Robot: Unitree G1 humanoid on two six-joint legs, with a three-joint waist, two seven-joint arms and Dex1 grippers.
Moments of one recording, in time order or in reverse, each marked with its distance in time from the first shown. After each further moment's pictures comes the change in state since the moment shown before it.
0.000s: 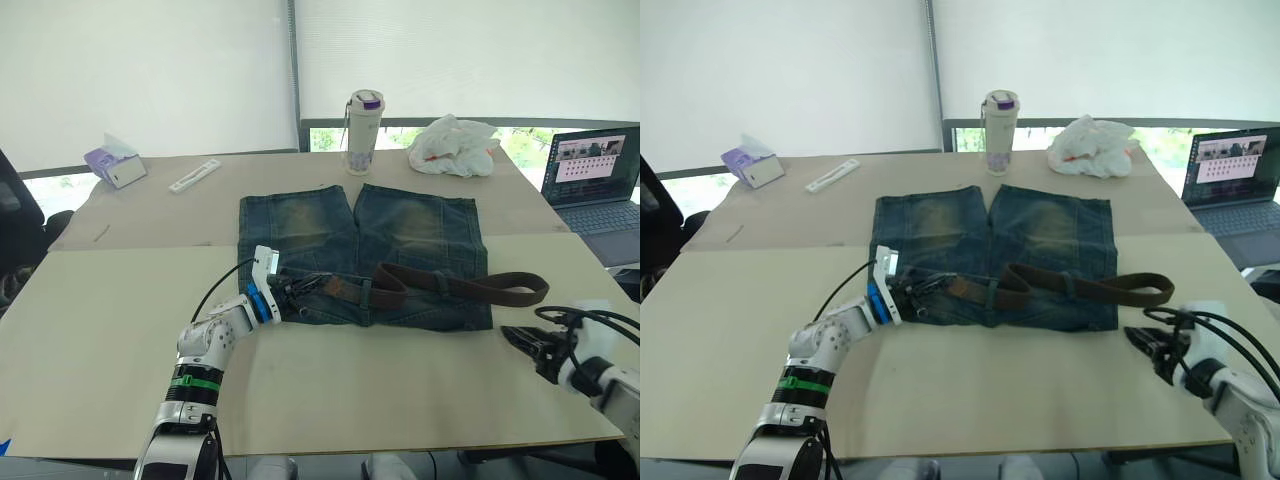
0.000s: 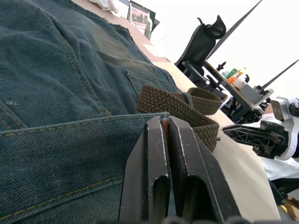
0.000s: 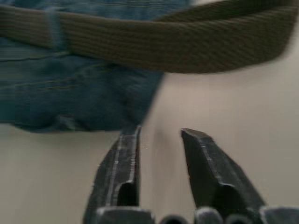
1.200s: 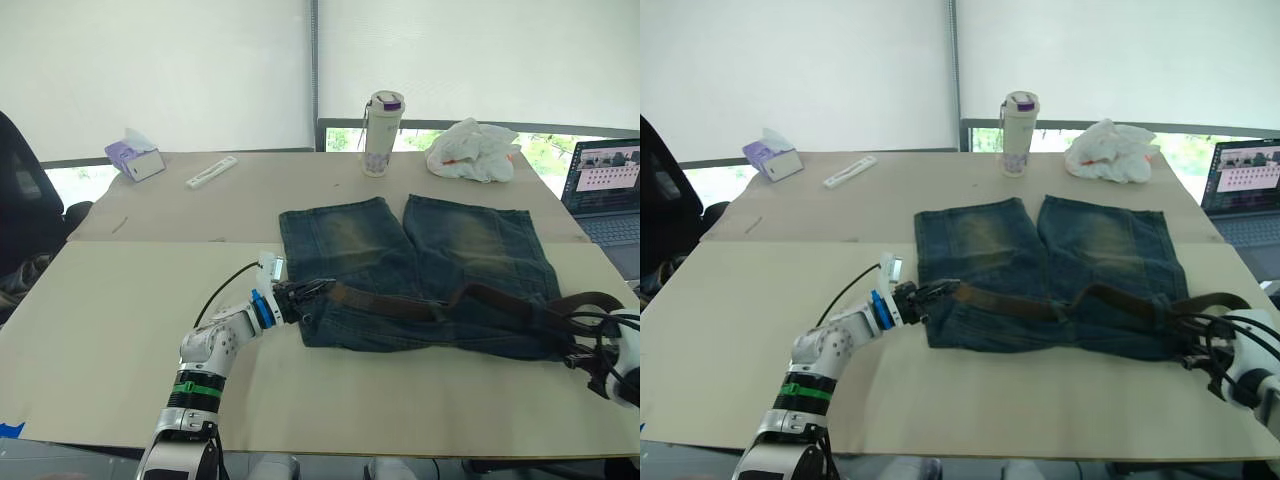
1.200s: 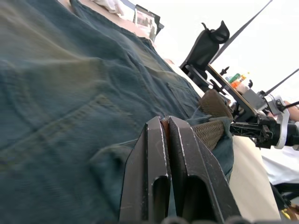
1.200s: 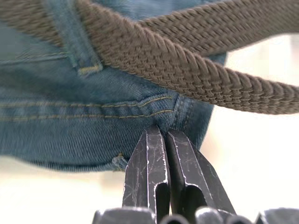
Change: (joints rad) left arm 0.033 -0.013 -0.027 -0.032 -0.002 0.001 0.002; right arm 0.068 -0.089 -0.158 0.138 -0.155 0.090 -0.024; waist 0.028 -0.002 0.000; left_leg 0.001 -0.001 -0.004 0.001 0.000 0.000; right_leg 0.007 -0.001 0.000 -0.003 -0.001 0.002
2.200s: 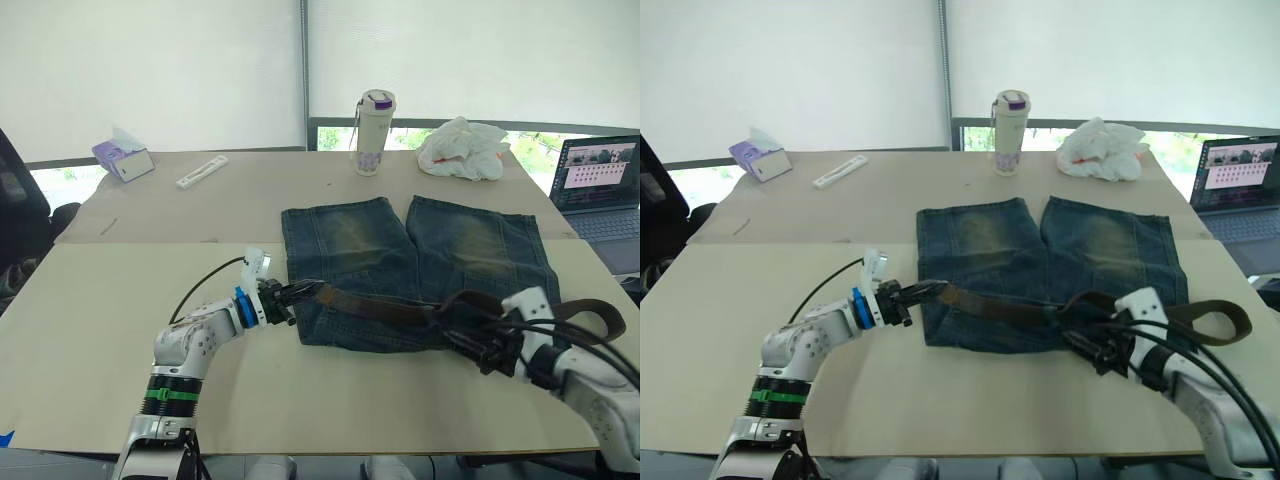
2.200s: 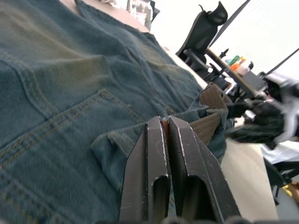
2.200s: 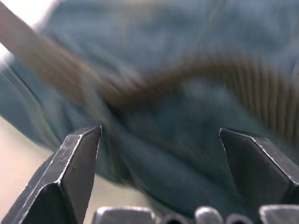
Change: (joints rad) left arm 0.047 0.141 0.020 -0.193 -0.056 0.143 0.009; right arm -0.086 0.071 0.388 -0.182 0.042 -0.237 0.132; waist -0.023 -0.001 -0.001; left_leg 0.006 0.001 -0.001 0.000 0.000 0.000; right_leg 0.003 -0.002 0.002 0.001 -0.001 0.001
